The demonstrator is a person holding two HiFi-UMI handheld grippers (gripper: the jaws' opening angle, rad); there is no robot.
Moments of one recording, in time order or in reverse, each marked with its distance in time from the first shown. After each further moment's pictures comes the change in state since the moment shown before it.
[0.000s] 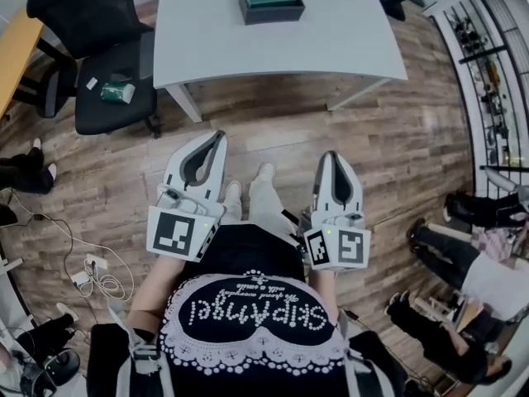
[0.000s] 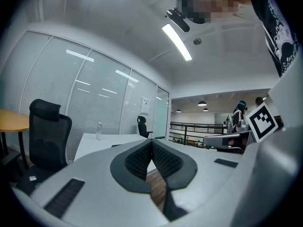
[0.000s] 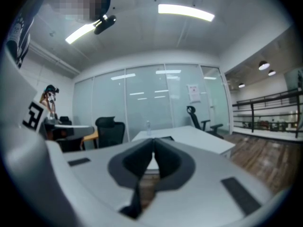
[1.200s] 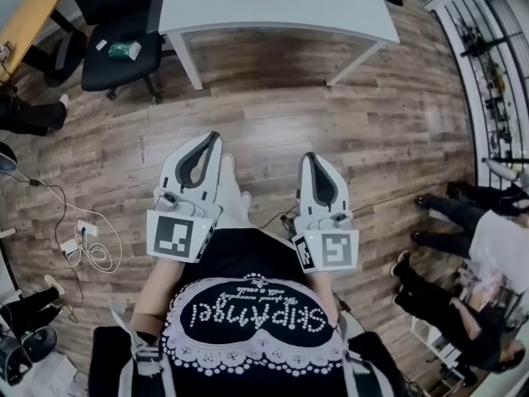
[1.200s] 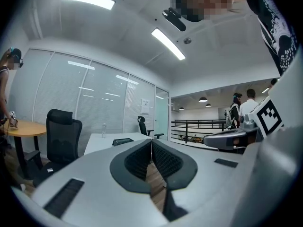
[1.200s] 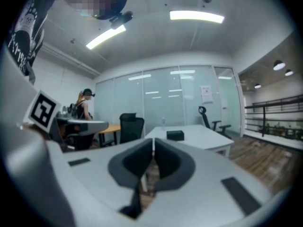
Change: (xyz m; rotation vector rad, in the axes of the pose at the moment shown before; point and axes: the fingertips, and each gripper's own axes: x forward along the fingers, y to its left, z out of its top) left arm -0.158 -0.145 -0.034 0.062 -0.002 0.074; right arm -0.203 0.032 -0.039 -0.089 0.019 0.178
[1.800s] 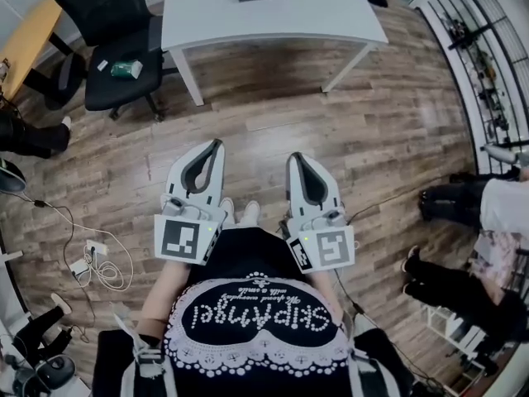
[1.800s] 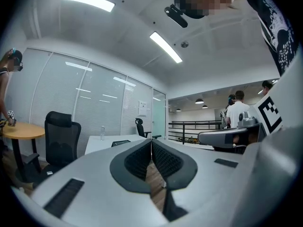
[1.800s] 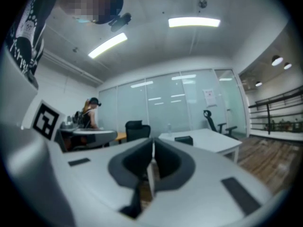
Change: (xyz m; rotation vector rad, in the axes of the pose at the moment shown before) left arm -0.030 0.007 0.010 0.016 -0.022 -0.034; right arm -0.007 0.055 0.022 0.038 -0.079 0.033
